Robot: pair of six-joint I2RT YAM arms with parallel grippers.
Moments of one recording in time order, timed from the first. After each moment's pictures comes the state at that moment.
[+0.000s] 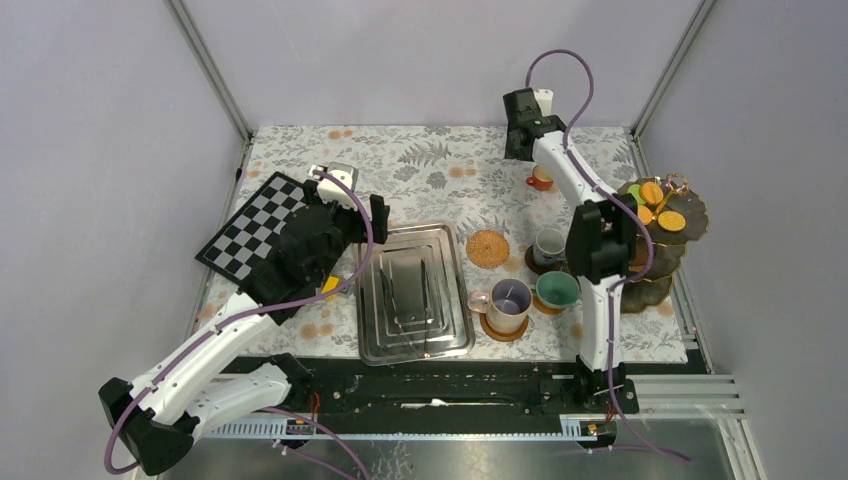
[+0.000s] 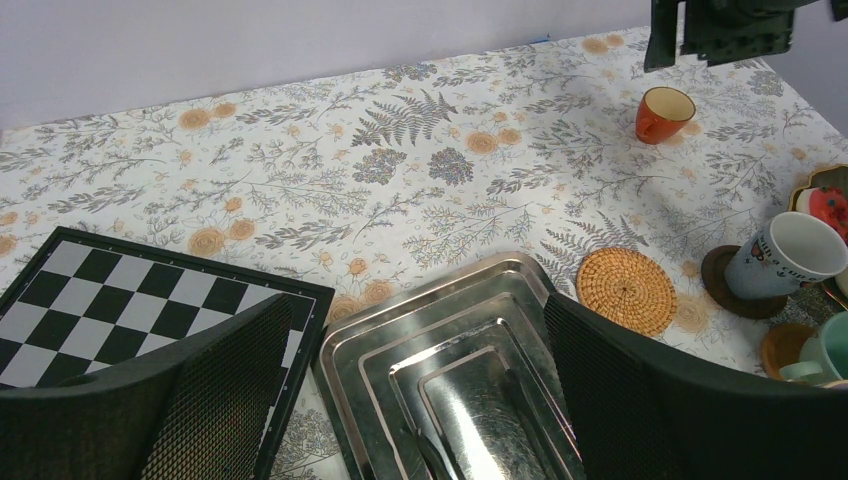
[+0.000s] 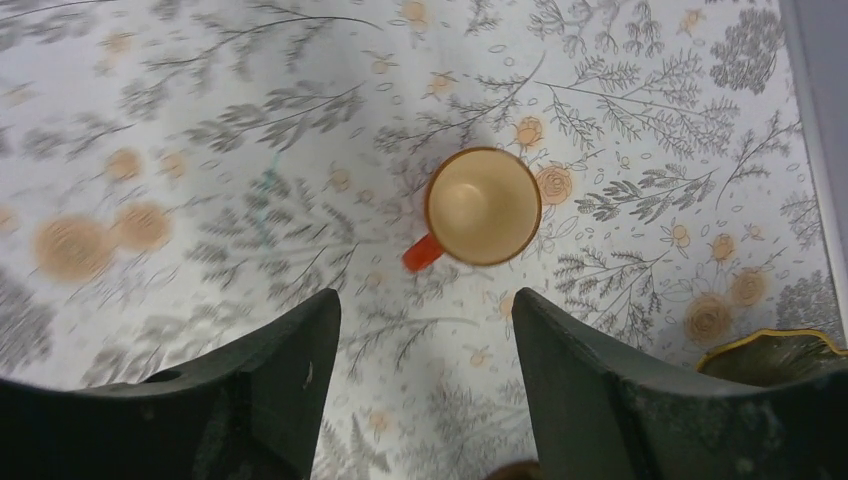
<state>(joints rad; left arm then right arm) -0.70 0.90 0.91 -0.19 -0.37 -0.12 0.31 2.12 1.98 -0.72 0.51 0.31</state>
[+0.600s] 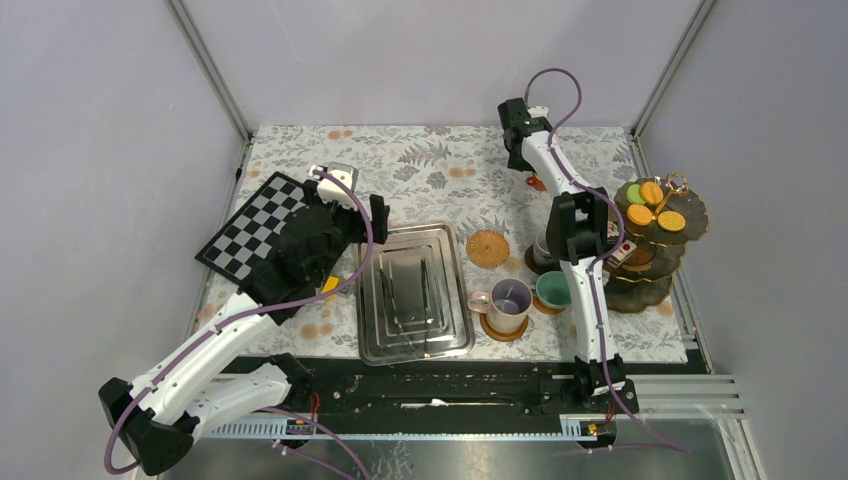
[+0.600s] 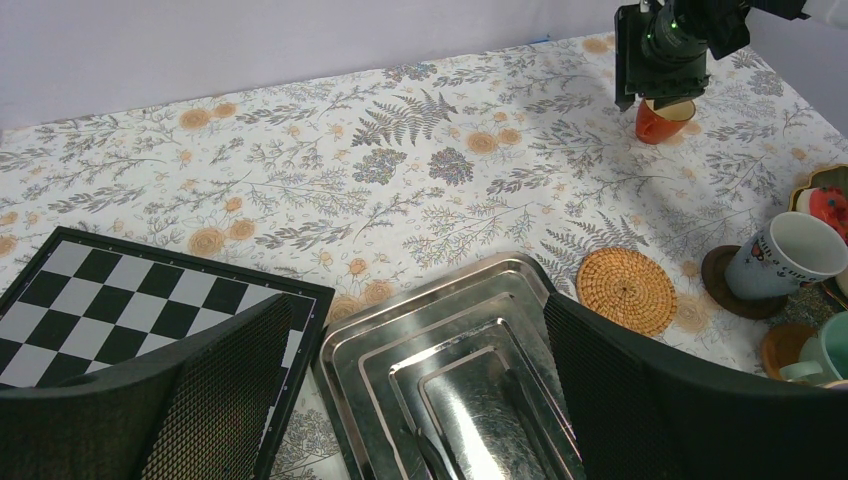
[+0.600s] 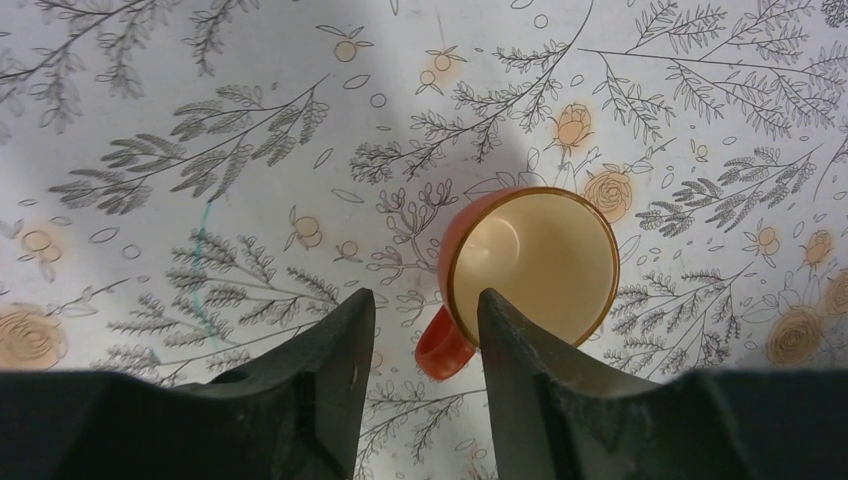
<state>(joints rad) -0.70 0.90 0.91 -0.19 -0.37 -0.12 0.25 2.54 2.40 -0.95 0.53 0.43</state>
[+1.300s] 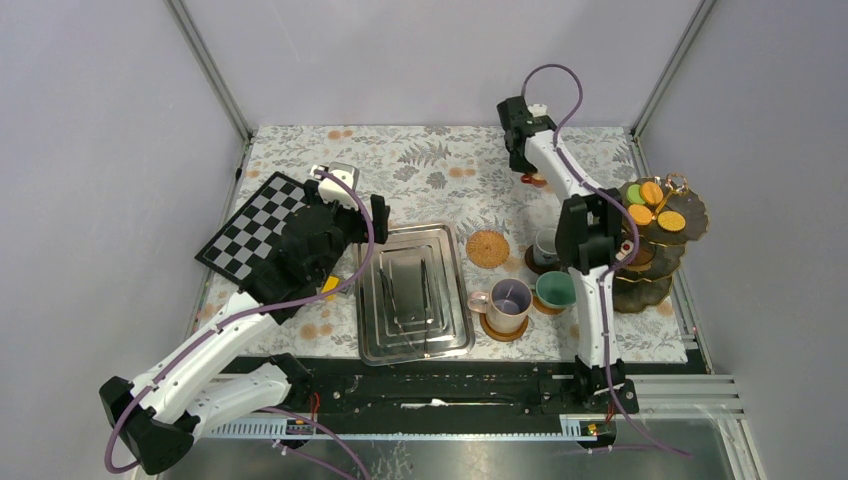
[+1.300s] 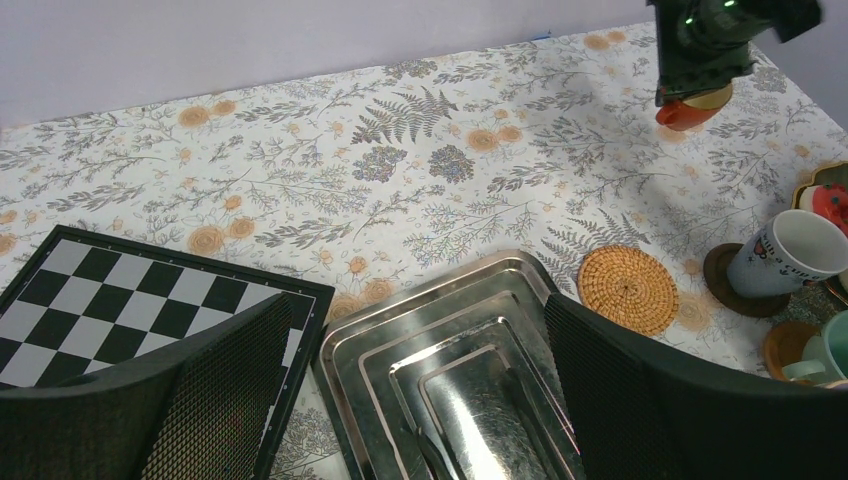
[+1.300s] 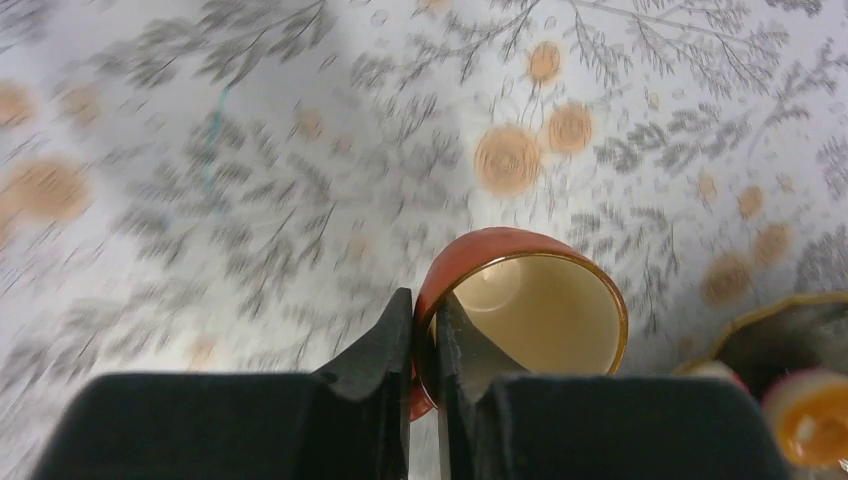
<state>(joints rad) -0.70 0.91 0.91 -0.19 -0.37 -0.12 0.27 2.40 2.23 -0.93 0.51 0.37</state>
